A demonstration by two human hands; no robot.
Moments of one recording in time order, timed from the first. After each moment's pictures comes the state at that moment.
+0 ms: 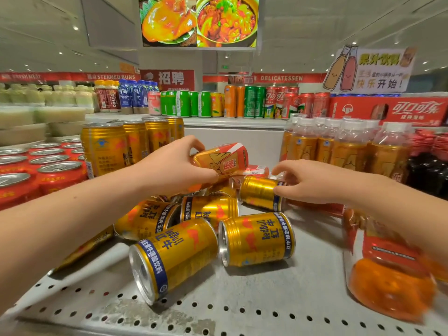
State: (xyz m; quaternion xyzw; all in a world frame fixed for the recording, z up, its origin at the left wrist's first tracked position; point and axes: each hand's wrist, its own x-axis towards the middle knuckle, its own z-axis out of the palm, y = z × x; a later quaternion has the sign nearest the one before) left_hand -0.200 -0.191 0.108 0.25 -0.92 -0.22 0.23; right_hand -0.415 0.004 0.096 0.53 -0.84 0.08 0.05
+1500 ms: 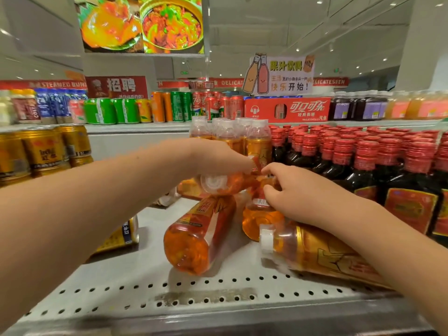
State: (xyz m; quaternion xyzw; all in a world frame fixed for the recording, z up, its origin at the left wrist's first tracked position) left_hand -0.370 0.054 0.144 0.20 -0.96 -0.19 0.05; right_hand -0.450 0.221 0.080 0.43 -0.88 0.19 0.13
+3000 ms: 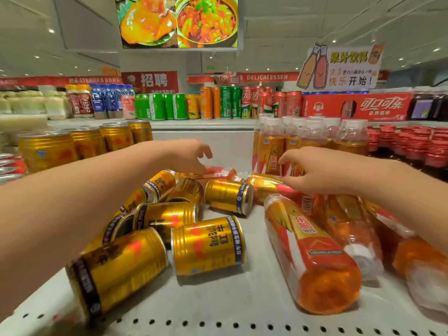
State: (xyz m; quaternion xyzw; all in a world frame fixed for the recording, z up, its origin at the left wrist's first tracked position) left_hand -0.324 -0.203 0.131 0.18 -0.98 0.01 0.03; right_hand -0.449 0.070 0.121 0.48 -0.87 0.02 0.12
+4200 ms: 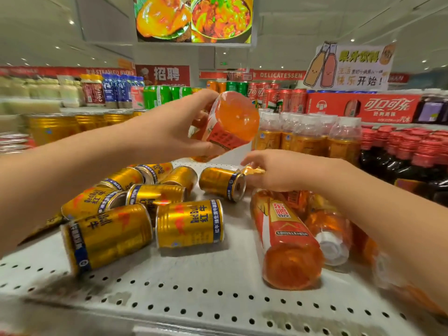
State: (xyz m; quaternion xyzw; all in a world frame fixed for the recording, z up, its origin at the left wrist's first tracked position) left_hand -0.238 -0.111 0.155 0.01 -0.95 -0.13 0.27; right_hand -0.430 0.039 0.110 0.56 -0.83 0.05 0.04
